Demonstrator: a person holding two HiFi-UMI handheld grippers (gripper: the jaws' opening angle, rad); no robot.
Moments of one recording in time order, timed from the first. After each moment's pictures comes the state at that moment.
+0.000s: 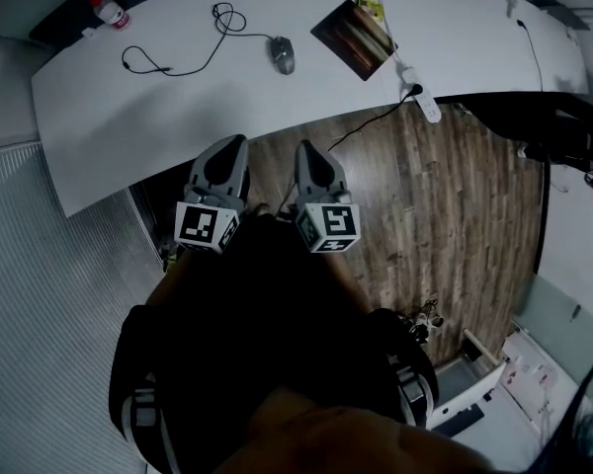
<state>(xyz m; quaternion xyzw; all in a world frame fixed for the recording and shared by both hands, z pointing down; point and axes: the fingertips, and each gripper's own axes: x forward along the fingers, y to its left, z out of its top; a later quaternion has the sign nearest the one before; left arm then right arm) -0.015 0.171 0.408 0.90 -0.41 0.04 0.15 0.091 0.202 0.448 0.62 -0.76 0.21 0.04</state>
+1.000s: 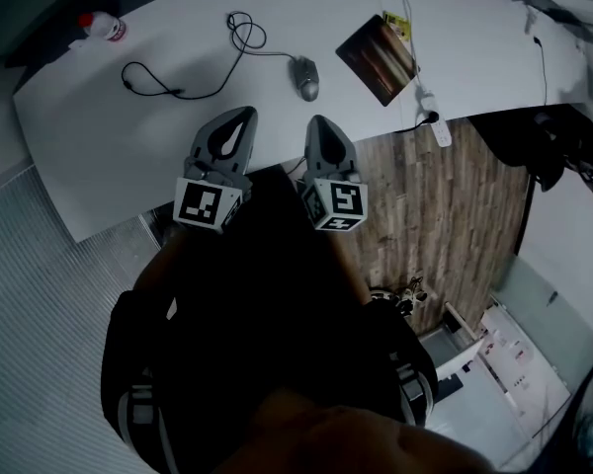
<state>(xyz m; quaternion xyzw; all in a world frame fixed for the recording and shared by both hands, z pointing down) -0.053 -0.021 0.433 0.91 -0.37 0.05 0.18 0.063 0.016 0.486 0.65 -0.72 0.22 0.11</state>
